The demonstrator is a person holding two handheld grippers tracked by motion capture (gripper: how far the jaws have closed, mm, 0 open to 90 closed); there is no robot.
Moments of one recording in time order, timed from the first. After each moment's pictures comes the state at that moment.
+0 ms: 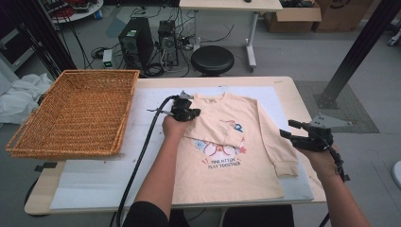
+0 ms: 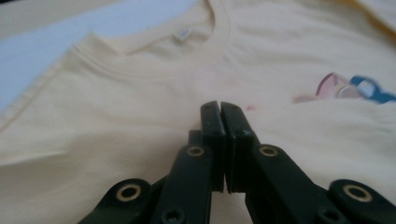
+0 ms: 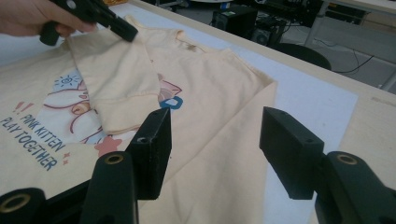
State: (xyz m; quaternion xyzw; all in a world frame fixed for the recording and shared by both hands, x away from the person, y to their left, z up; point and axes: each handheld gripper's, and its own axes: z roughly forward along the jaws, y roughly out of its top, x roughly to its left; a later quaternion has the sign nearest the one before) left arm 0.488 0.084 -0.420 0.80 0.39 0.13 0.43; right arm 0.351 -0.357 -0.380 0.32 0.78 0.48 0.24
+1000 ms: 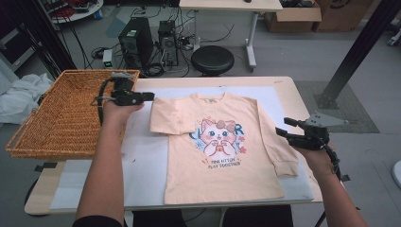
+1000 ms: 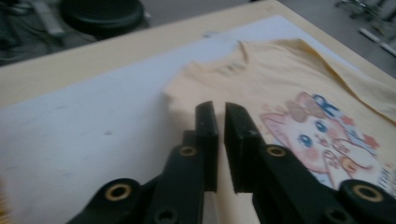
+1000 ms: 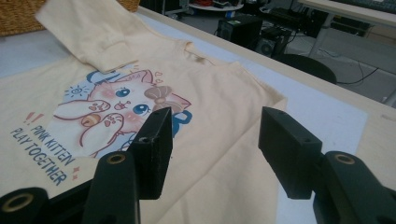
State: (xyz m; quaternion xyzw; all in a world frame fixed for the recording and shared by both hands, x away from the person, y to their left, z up) left arm 0.454 0.248 -0.318 0.76 0.45 0.15 0.44; right arm 0.352 -0.342 -0.373 0.31 0.78 0.49 0.24
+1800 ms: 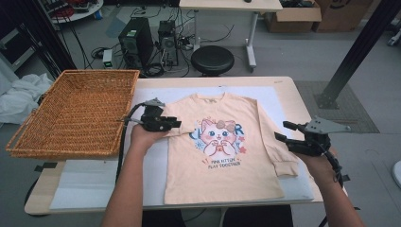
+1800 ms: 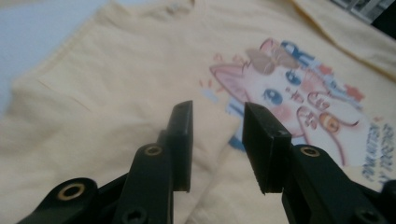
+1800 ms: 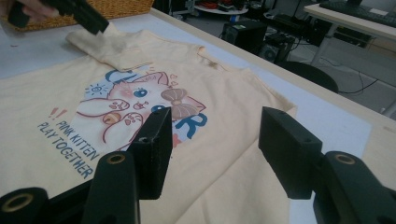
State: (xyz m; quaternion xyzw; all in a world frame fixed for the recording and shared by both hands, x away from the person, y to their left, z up) left arm 0.433 0.160 -0.410 0.82 0.38 0.05 0.43; right arm 0.329 -0.333 -0.363 0.29 0.78 0.49 0.25
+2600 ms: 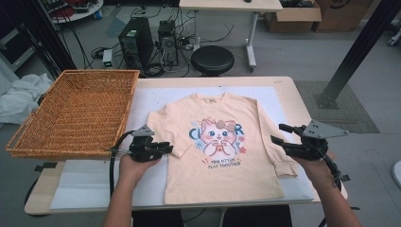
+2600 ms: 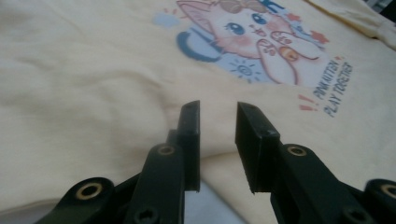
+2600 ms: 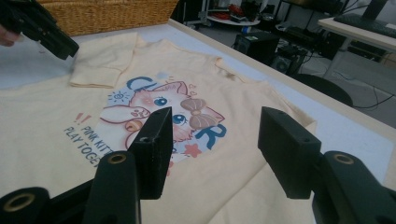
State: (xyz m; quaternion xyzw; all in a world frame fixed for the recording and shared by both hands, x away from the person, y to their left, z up) left arm 0.340 0.177 -0.423 0.80 0.38 0.07 0.45; right arm 0.317 -0.321 -0.361 0.26 0.78 0.51 0.25
